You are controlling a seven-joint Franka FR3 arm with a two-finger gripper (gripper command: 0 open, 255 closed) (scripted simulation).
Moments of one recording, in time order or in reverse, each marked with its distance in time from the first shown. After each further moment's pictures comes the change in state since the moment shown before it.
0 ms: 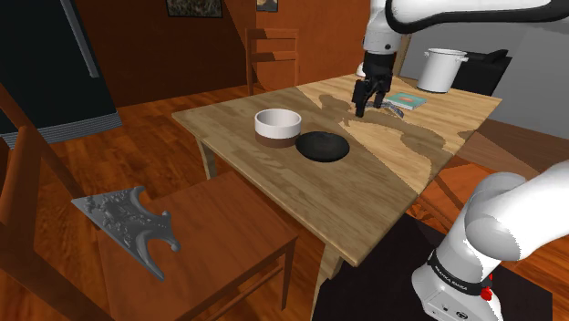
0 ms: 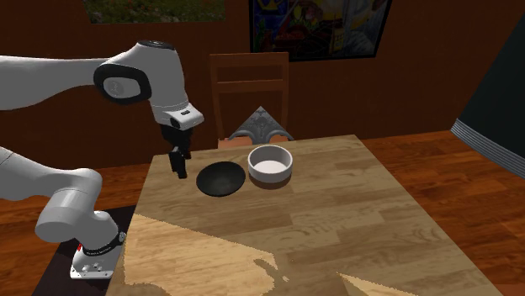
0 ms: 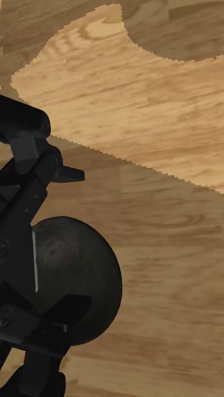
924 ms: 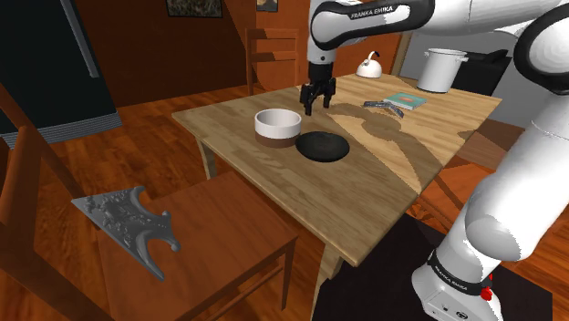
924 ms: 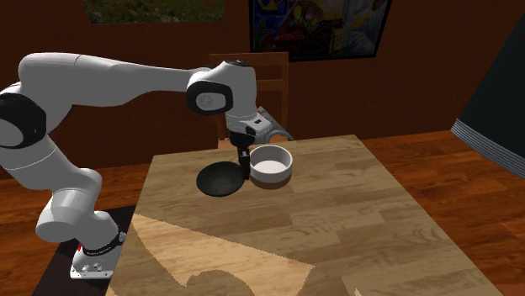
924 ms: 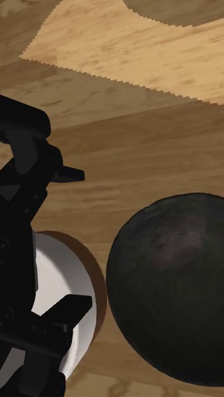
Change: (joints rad) arm 0.013 0.530 -0.007 0.375 0.026 0.161 -0.009
